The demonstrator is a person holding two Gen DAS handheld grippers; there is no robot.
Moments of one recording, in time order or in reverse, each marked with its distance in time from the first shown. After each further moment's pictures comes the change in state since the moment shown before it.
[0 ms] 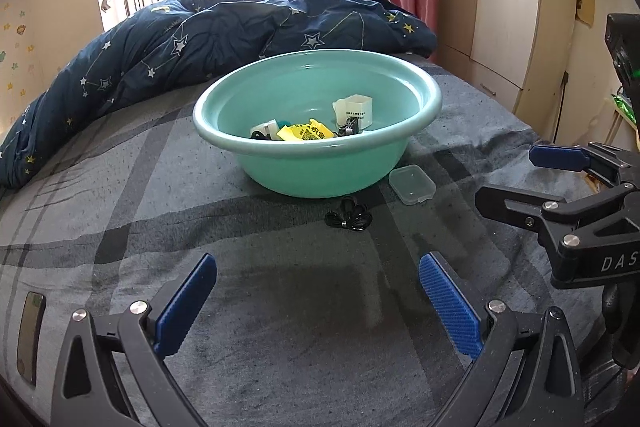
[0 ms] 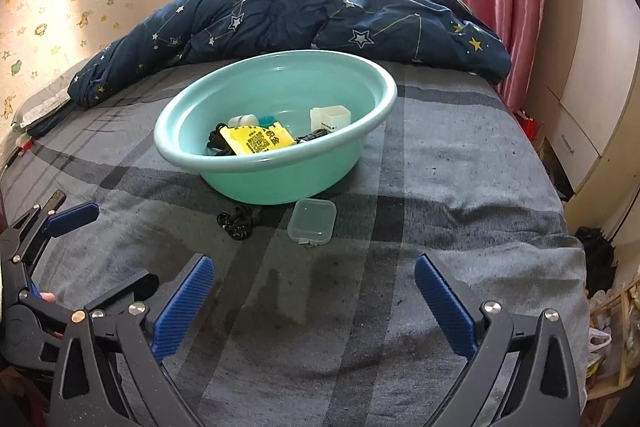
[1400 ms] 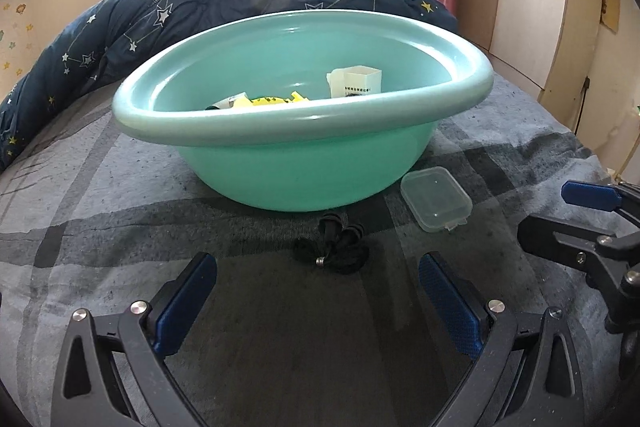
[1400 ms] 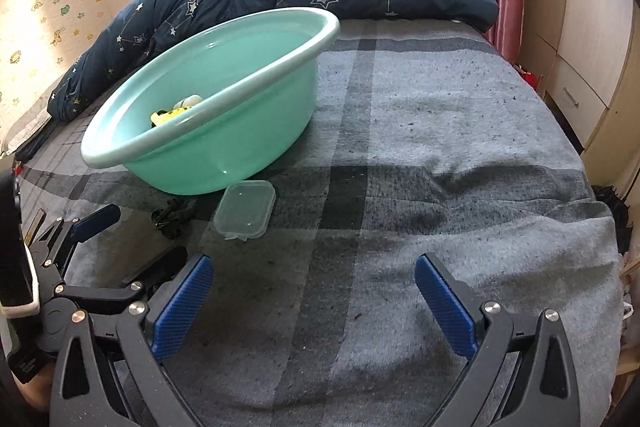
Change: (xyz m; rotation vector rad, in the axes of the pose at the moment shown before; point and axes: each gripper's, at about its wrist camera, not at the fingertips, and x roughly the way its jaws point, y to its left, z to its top) left arm 0.093 -0.020 0.012 -0.063 0.038 0.014; right arm 0.060 -0.056 -0.006 0.112 0.088 0.022
